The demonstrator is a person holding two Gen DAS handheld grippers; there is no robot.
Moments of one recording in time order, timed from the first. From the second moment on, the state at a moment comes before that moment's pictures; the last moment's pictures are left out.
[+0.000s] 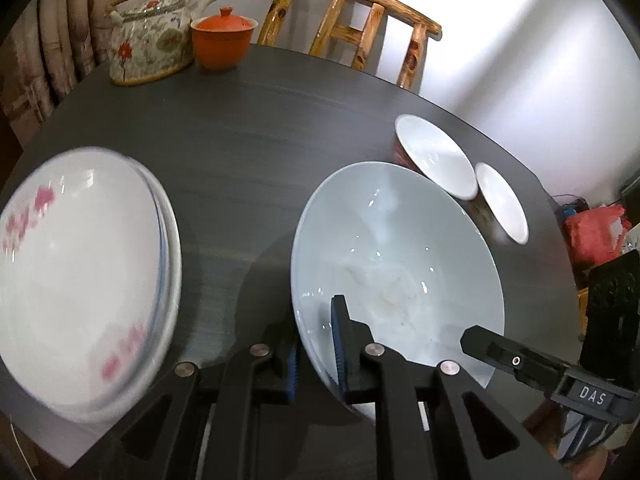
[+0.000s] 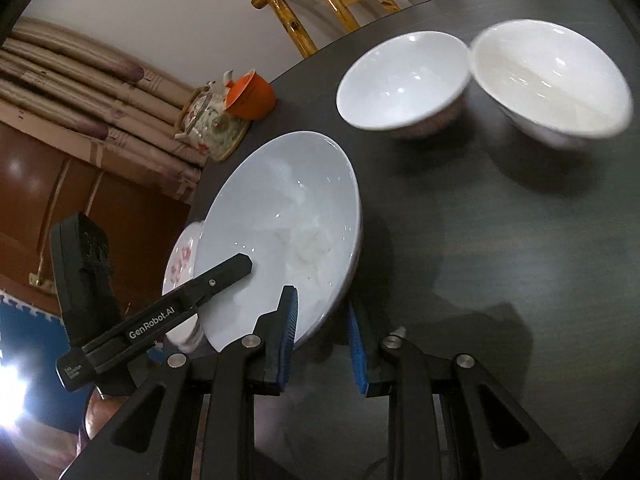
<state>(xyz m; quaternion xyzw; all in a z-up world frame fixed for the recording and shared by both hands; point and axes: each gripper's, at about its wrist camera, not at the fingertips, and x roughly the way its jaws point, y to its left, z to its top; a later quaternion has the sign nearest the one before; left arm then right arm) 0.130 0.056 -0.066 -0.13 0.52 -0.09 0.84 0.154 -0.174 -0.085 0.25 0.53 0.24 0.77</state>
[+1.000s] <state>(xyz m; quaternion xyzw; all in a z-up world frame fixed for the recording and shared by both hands) 0.028 0.047 -0.051 -0.12 0.43 -0.09 0.89 0.083 -0.277 -0.082 0.23 0.44 0.13 0.86</state>
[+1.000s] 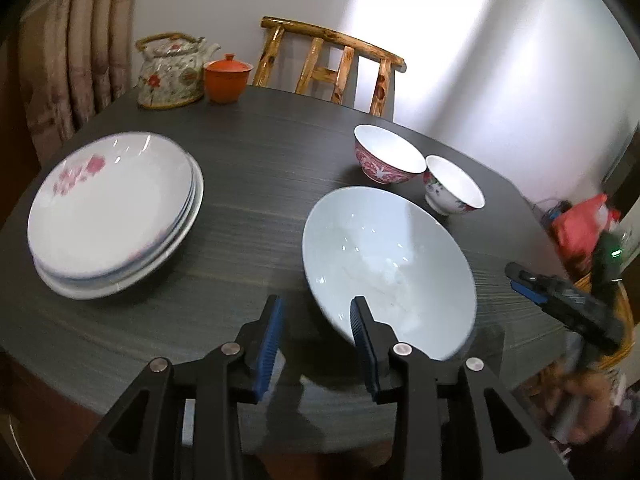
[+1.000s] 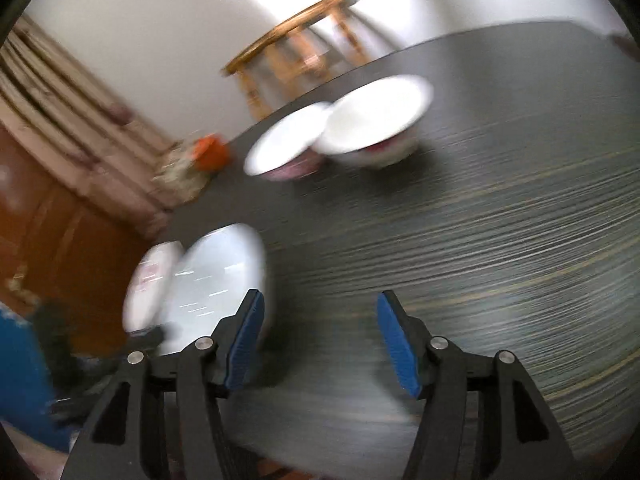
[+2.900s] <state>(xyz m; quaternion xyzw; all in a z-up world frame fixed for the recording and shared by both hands) 0.249 -0.120 -0.065 -0.29 0.55 -0.13 0.77 0.231 -0.377 -0.065 0.22 0.45 0.18 0.85</state>
